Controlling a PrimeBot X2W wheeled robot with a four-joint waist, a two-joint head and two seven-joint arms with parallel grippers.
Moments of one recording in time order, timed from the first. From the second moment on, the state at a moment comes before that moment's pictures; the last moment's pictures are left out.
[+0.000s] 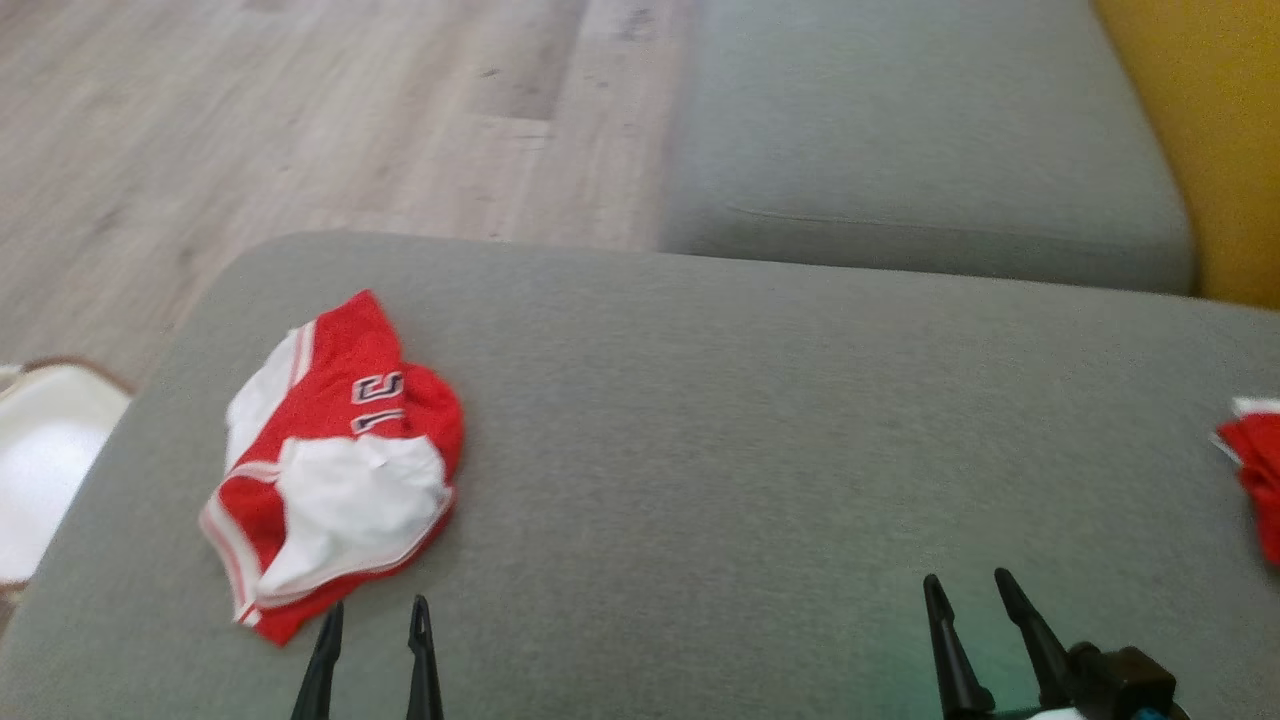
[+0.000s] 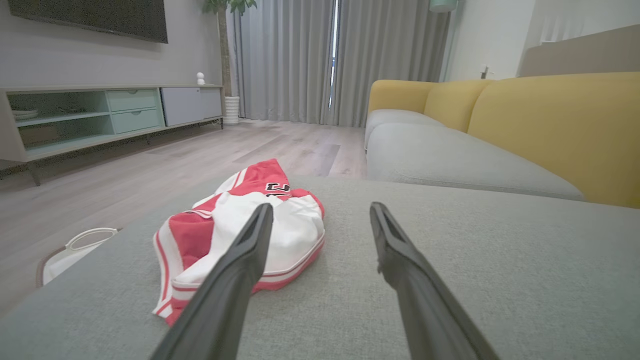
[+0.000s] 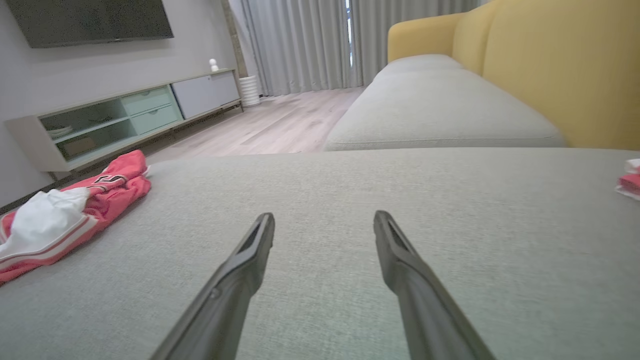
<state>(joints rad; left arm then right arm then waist) 0.27 0.06 -0.19 0.08 -0.13 0.11 -0.26 0.20 -0.06 0.13 0.28 0.20 0.12 -0.25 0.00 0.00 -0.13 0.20</state>
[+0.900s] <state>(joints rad) 0.25 0.07 -0.07 0.03 -0.10 0.10 -0.26 0.16 -0.06 0.16 0.30 0.21 0.12 -0.25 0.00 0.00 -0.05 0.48</state>
